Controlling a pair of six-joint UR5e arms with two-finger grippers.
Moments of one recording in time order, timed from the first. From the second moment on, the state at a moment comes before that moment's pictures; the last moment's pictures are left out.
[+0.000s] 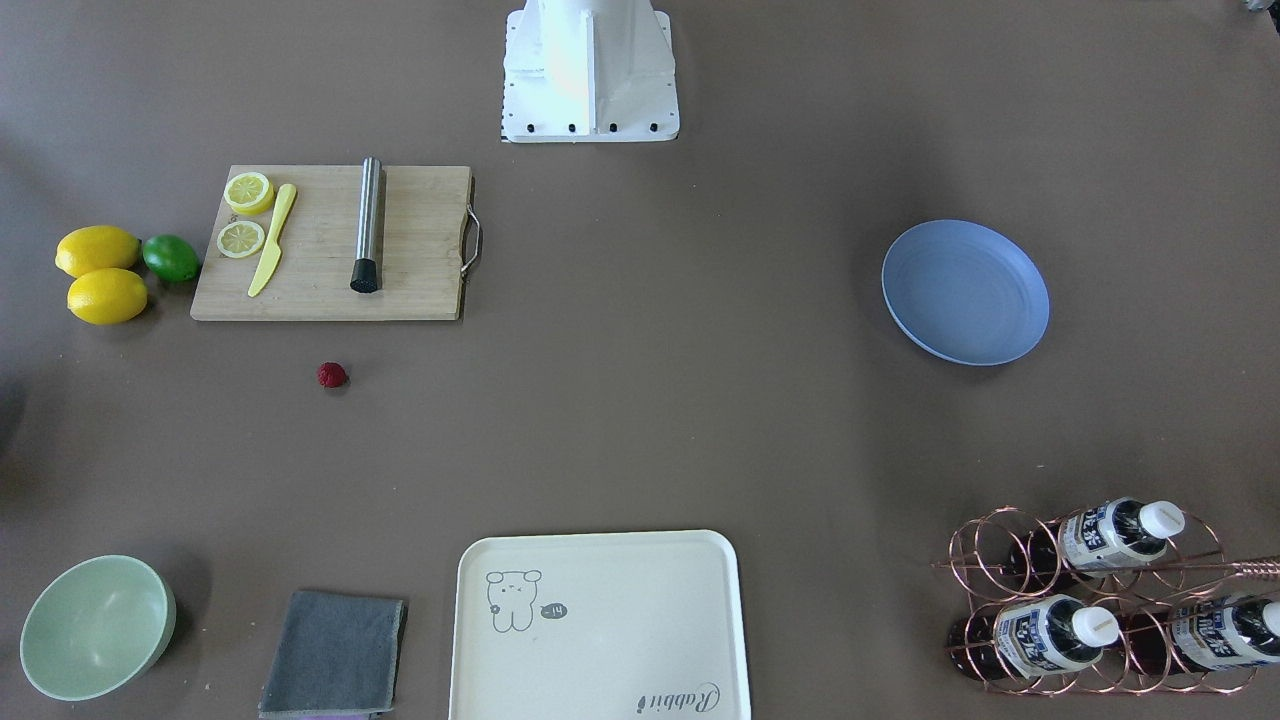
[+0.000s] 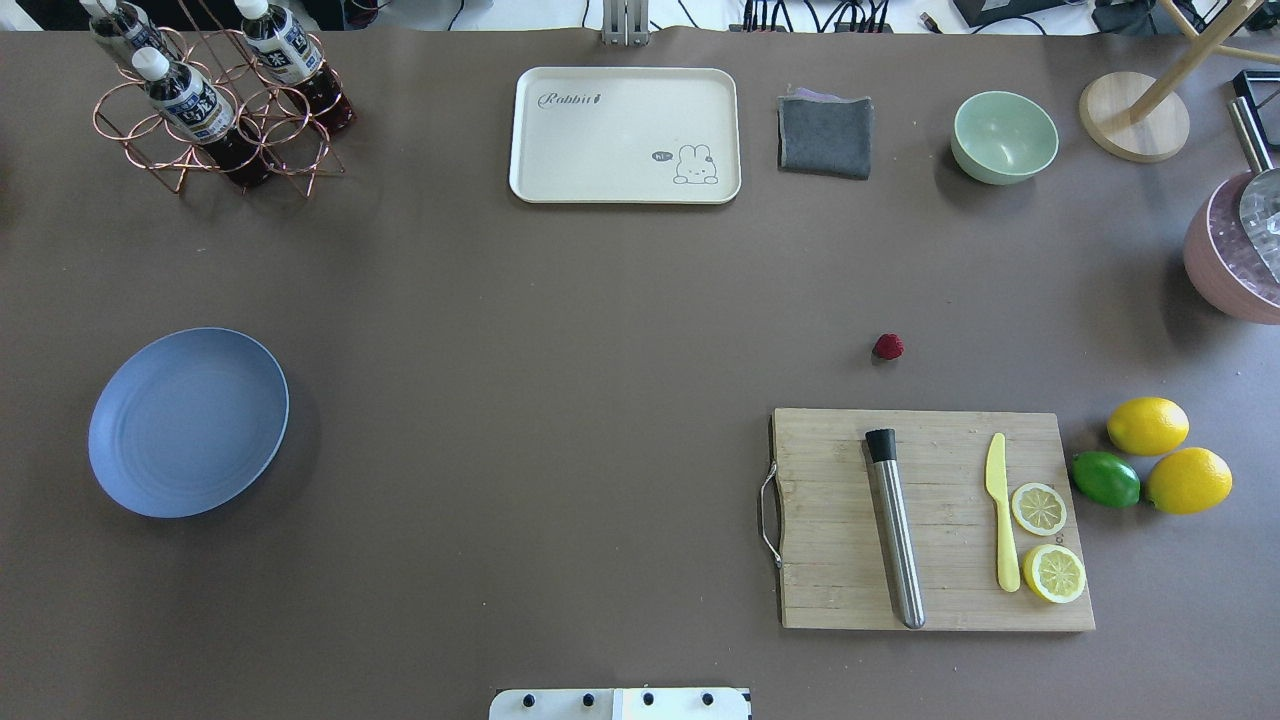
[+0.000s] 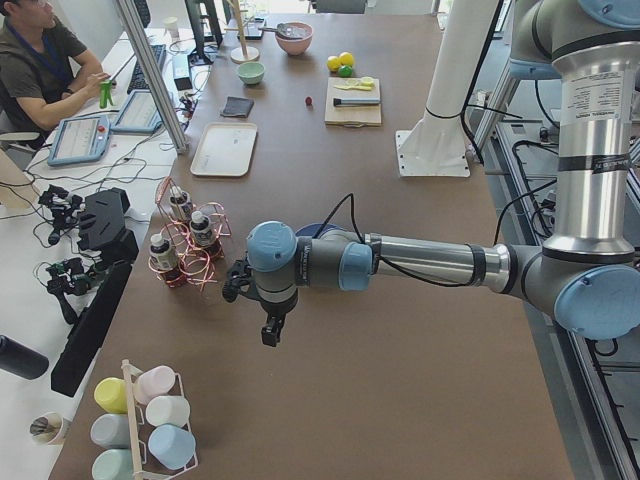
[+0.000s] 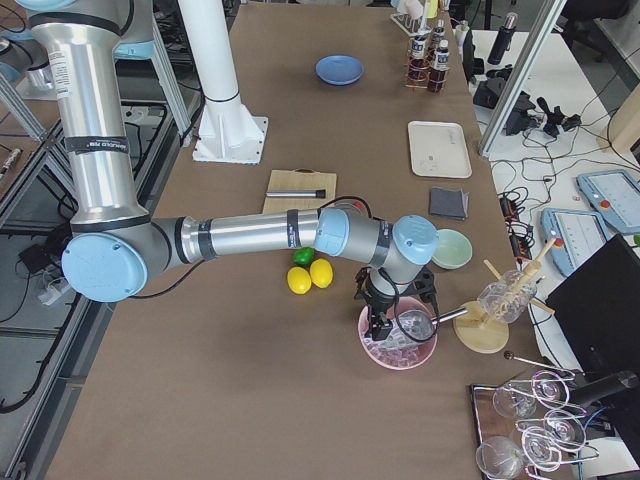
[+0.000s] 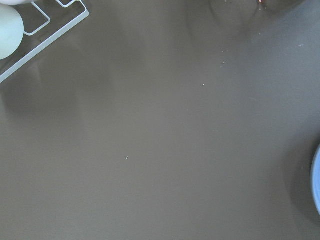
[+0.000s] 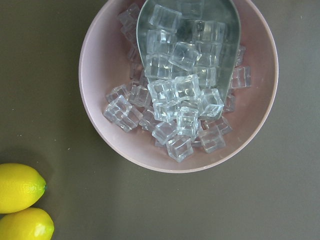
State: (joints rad) left arm -1.58 -1.51 -1.71 -1.57 -2.38 0.16; right arm 1.54 -1.45 1.59 -1.92 2.29 -0.38
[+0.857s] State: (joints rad) left arm -1.58 -1.51 -1.72 -1.57 -2.36 0.16; right arm 1.54 -1.45 1.59 -1.92 2.29 -0.38
